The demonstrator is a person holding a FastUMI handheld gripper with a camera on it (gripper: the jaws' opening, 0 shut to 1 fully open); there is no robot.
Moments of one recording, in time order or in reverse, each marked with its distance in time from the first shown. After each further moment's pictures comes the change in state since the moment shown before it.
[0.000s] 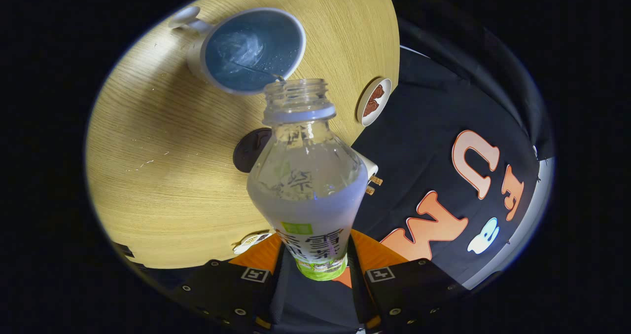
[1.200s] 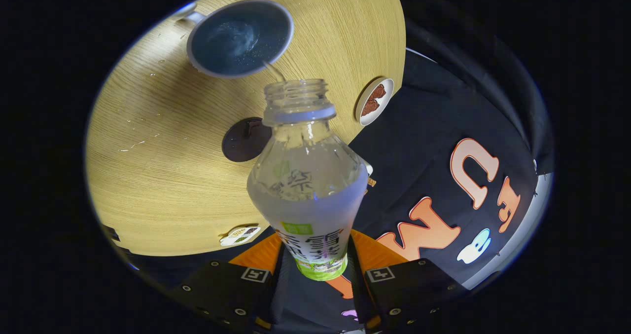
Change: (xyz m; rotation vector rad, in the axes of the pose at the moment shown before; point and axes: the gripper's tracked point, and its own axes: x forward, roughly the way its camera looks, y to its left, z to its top) arm 0.008 -0.020 -0.007 -0.072 0.006 0.000
